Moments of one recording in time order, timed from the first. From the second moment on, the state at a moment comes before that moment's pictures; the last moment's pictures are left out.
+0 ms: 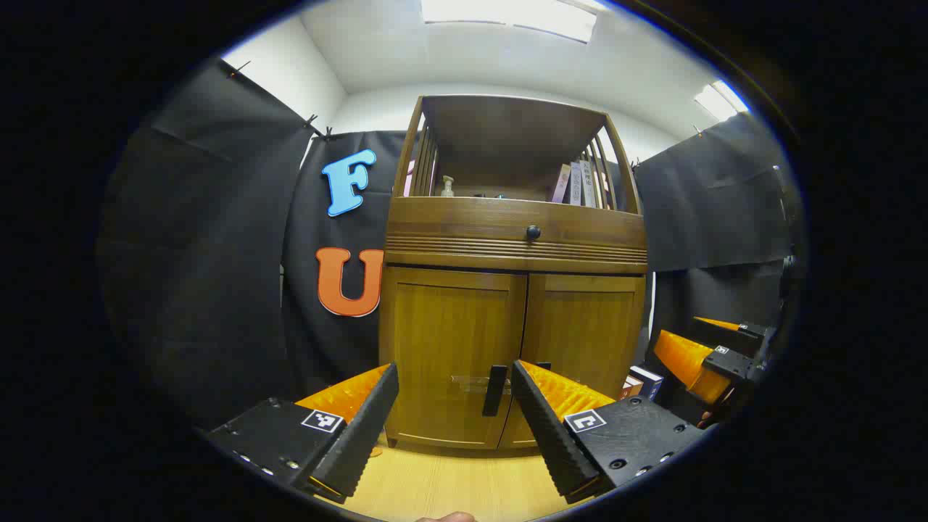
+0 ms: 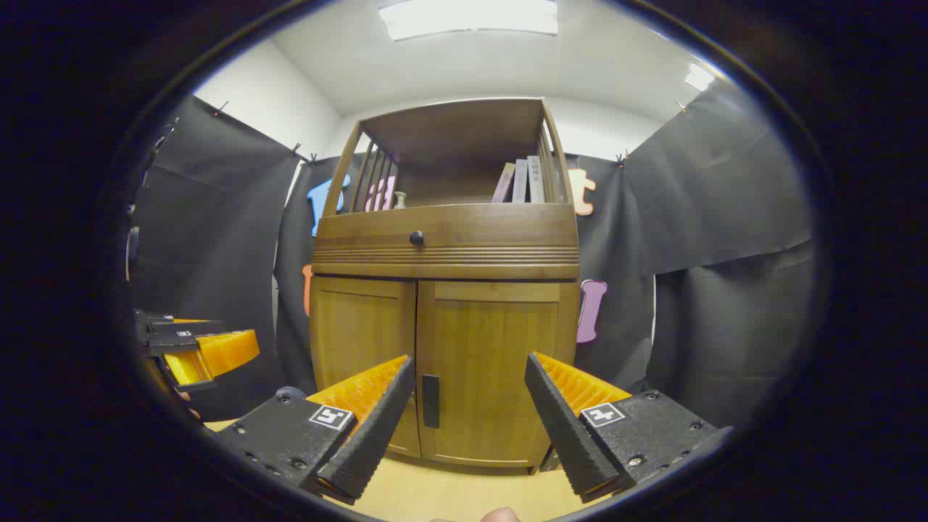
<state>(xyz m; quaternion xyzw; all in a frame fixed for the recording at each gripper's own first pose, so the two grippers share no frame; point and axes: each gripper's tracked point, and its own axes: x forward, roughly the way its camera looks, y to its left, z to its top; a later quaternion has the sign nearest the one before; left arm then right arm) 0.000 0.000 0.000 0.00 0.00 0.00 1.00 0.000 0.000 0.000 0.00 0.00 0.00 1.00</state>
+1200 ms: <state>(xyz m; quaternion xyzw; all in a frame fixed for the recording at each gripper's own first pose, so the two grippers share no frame) 0.010 0.063 0.002 0.02 -0.01 0.04 1.00 0.087 0.034 -0.052 0.02 0.07 0.00 1.00</state>
